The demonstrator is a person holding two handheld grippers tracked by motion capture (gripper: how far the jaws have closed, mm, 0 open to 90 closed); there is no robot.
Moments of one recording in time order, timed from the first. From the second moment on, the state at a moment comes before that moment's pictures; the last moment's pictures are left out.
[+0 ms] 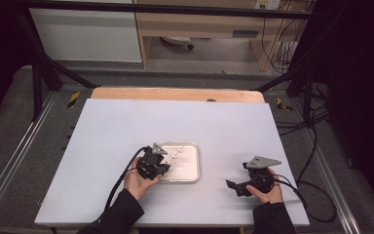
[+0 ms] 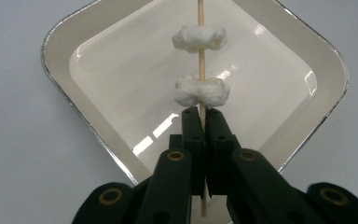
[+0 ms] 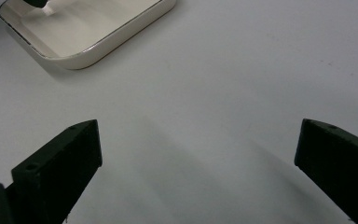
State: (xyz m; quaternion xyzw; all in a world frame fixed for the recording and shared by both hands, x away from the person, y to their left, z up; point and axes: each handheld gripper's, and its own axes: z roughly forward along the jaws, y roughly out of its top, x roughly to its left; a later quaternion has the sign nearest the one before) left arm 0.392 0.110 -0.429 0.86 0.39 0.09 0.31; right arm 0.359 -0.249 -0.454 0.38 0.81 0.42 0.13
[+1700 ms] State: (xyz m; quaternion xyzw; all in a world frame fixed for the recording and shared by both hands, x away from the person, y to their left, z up) left arm 0.361 0.208 -0.418 0.85 0.36 0.14 0.35; right arm 0.358 -0.250 -0.452 0.38 0.81 0.42 0.13
